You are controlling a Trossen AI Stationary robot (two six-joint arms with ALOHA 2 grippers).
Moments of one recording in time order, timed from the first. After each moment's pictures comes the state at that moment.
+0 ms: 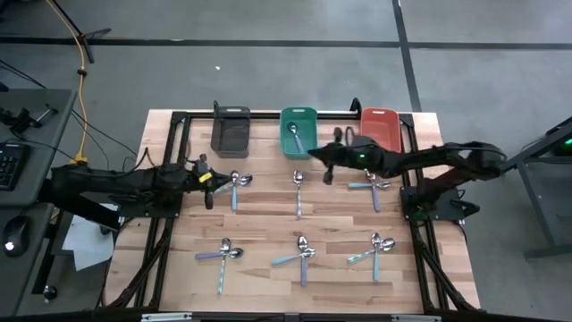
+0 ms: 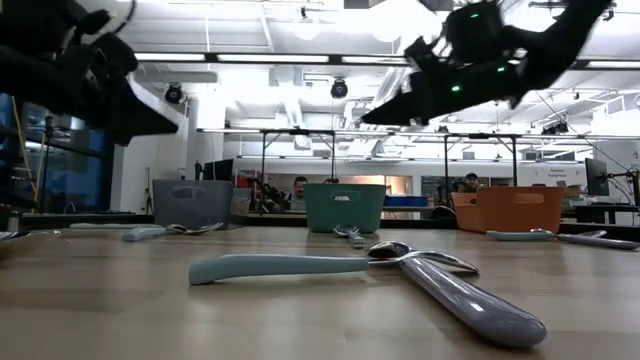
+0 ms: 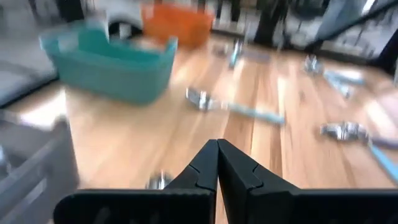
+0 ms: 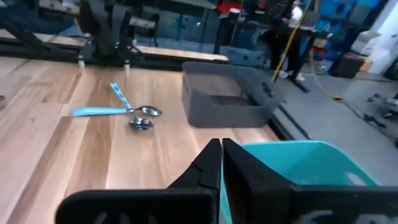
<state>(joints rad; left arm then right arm) 0.02 0.38 0.10 -0.02 -0.22 -0.18 -0.29 1.39 0.53 0.66 -0.02 -0.22</state>
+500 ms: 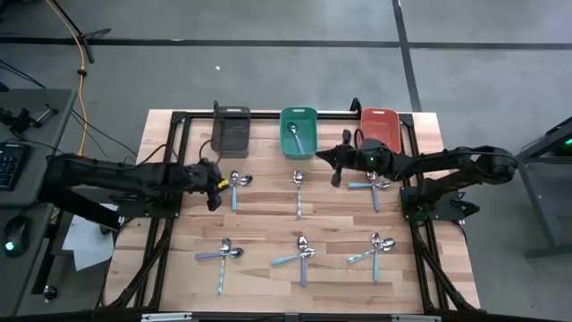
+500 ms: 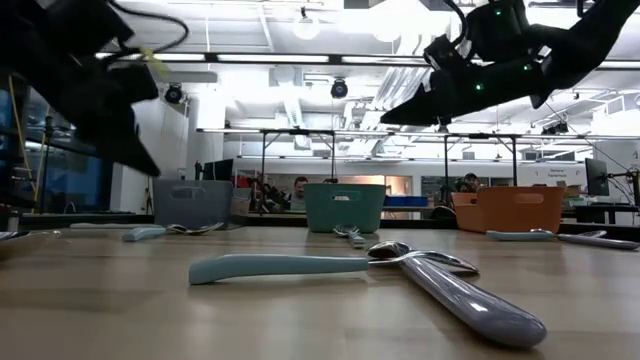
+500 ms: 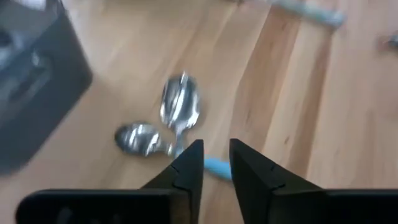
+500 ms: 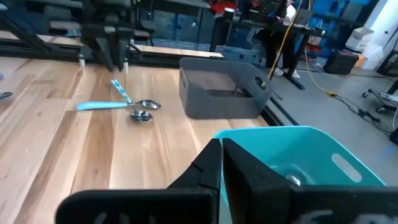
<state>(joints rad) 0.02 0.71 0.29 -0.36 -0.23 -0.33 -0.28 1.28 0.44 0.65 0.00 -0.20</state>
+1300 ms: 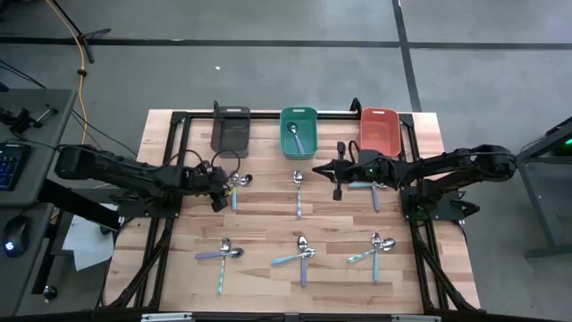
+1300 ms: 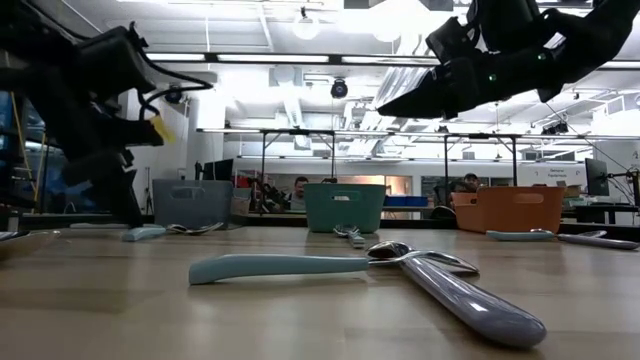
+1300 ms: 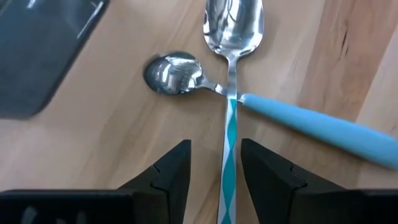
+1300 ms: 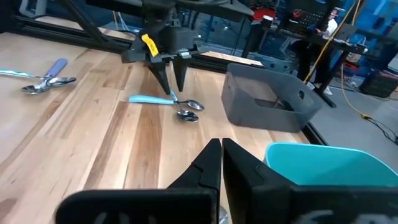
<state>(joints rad) 0.02 1.05 0.29 -0.33 -0.33 -0.34 -0.14 1.28 0.44 0.63 0.00 -0.26</state>
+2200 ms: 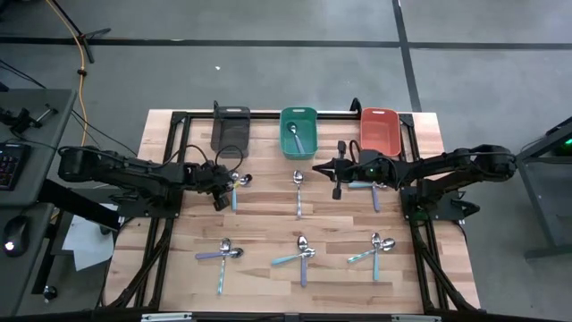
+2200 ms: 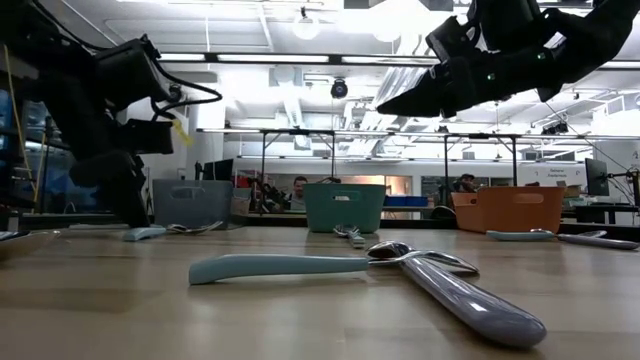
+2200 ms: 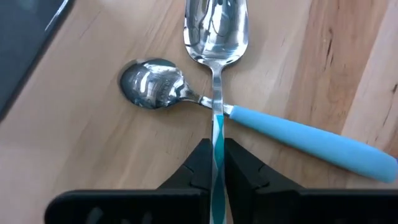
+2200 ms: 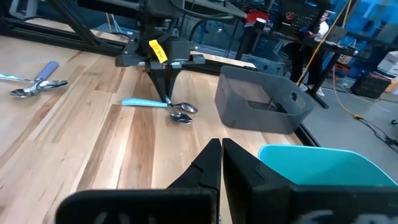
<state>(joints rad) 0.13 1.11 0.29 -0.27 -0.17 -0.27 -0.14 1.28 0.44 0.64 0.03 -0.26</state>
